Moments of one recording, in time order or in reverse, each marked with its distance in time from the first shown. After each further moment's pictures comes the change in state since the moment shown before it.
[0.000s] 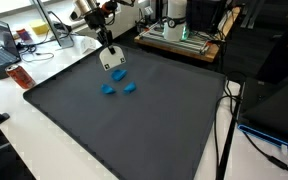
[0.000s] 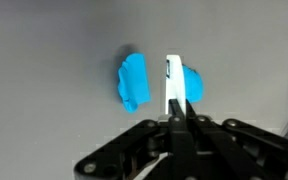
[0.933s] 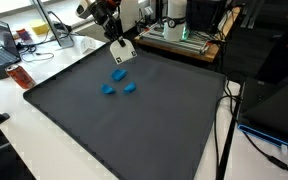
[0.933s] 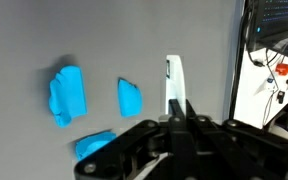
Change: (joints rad) arm 0.024 -0.086 -0.021 -0.049 0.161 -0.174 -0.210
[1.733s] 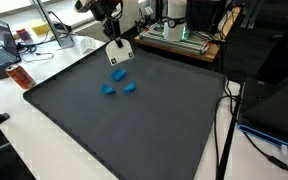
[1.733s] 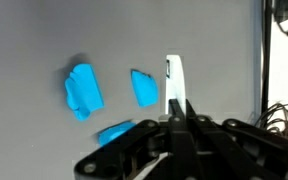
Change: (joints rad) arm 0.086 -0.042 -0.018 -0.017 -0.079 0.133 0.281
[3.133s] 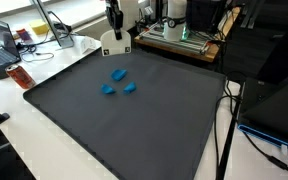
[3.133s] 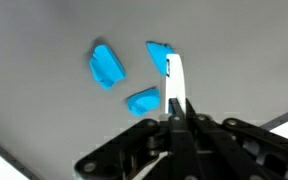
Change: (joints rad) arm 0.142 -0.129 0.099 0.014 -0.537 0.148 0.851
